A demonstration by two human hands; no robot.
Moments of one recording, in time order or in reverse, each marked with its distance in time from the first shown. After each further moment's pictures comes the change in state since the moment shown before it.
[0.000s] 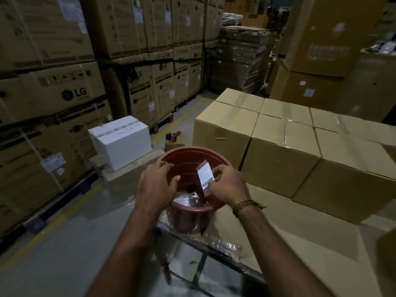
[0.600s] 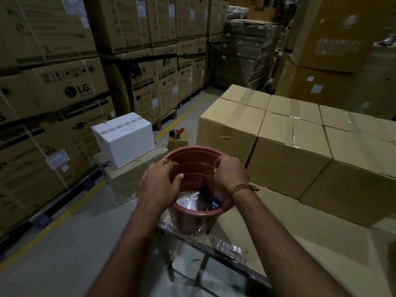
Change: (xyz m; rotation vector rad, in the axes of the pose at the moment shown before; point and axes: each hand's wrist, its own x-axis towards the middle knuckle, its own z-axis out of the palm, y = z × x) left_hand 0.011 -0.006 0.004 -0.049 -0.005 -0.018; right_hand 0.048 -0.018 0.011 -0.362 0.073 -0.020
